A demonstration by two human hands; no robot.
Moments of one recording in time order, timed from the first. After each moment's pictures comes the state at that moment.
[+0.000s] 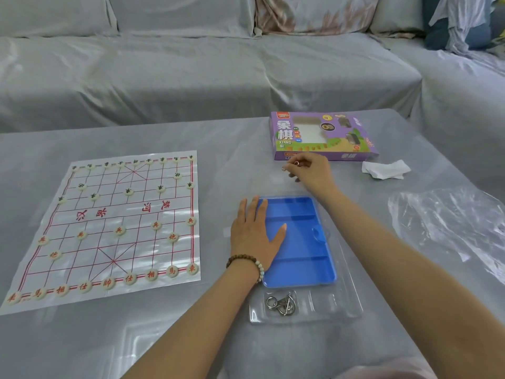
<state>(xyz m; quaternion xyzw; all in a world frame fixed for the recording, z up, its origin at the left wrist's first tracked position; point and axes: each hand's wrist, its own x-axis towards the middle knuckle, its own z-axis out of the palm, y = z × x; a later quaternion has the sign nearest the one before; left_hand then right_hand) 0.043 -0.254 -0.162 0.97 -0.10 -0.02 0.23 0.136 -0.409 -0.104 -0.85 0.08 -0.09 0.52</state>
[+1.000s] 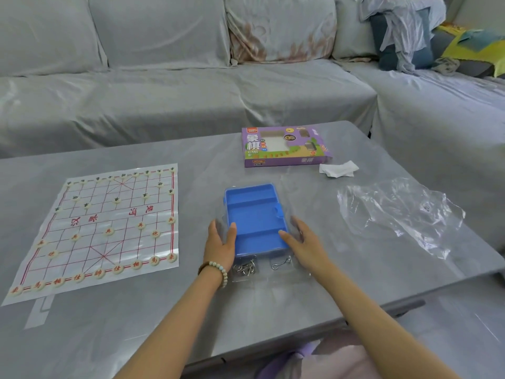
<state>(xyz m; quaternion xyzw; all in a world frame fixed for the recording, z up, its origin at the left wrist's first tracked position) -0.012 -0.255 -0.145 0.82 0.09 -0.06 0.56 -0.046 -0.441 -0.137 -0.81 0.14 0.03 0.56</state>
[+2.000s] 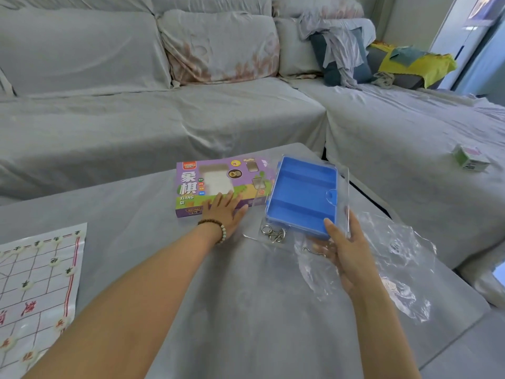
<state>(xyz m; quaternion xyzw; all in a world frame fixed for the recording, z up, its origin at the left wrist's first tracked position) 0.213 -0.419 -0.139 0.96 -0.24 -0.09 0.05 0.016 -0.598 -0.093 -0.58 0.25 -0.19 0.75</state>
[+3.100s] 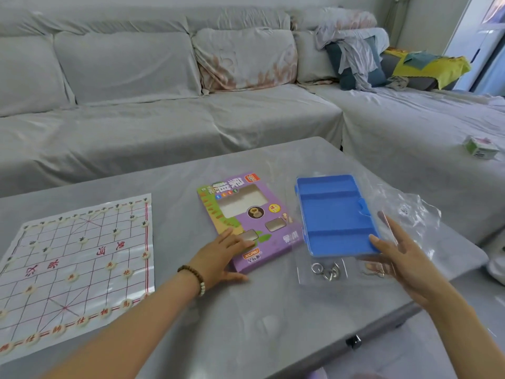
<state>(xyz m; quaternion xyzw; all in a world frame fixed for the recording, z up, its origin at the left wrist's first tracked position) 0.053 -0.253 -0.152 0.87 -0.47 0.01 0.12 -0.119 -0.578 -0.091 -0.68 0.17 -0.08 0.71</state>
